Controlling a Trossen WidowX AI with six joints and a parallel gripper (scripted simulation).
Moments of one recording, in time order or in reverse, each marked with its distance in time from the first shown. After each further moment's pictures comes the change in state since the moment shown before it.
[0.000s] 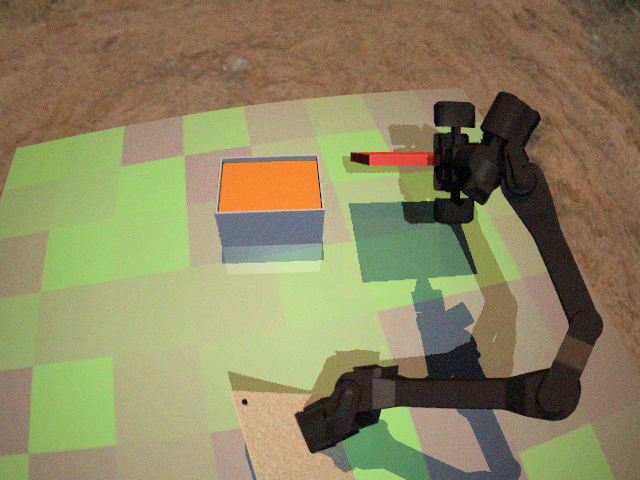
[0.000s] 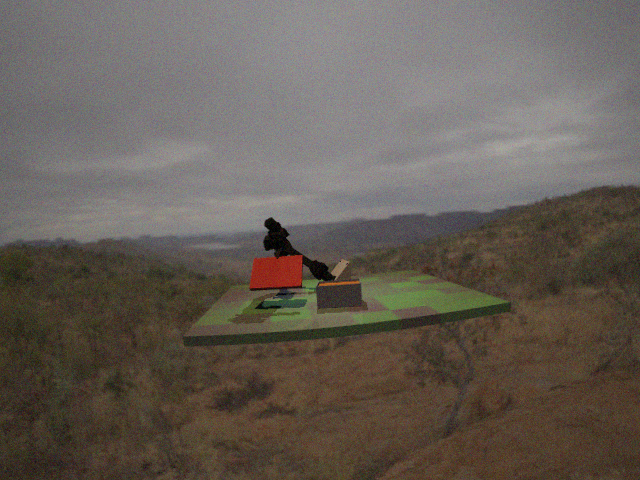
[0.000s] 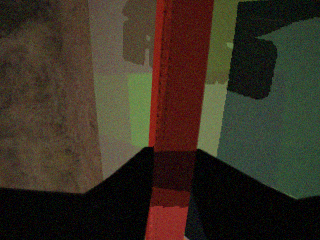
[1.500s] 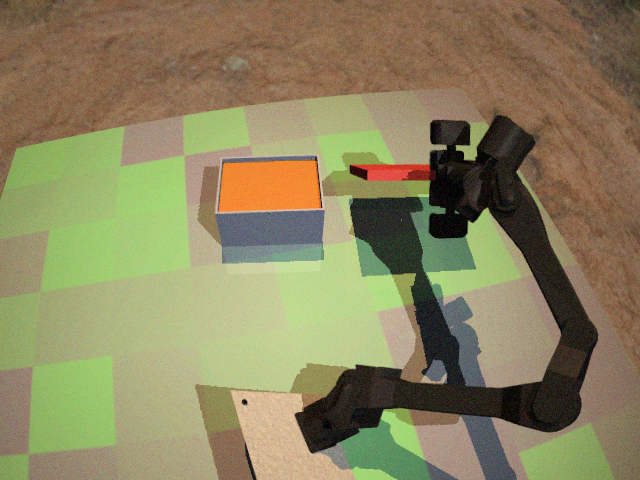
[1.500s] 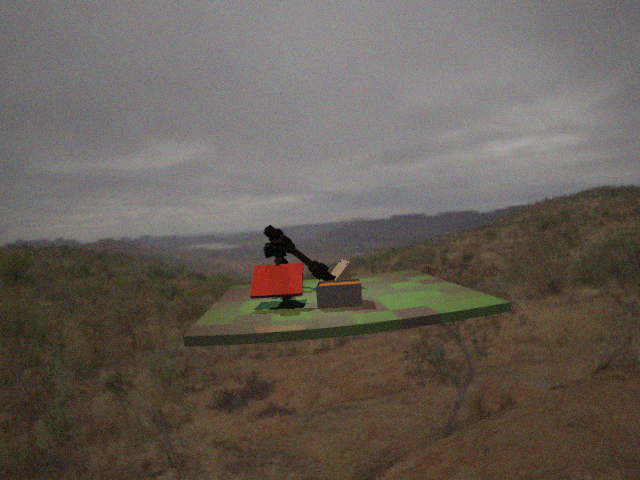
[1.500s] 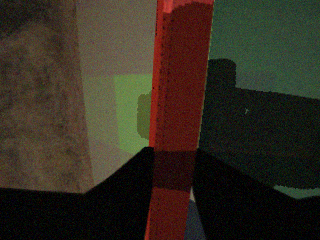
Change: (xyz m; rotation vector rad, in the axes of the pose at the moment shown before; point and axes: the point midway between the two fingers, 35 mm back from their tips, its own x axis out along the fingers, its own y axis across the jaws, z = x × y) arm 0.022 -0.027 0.002 0.005 -0.004 0.005
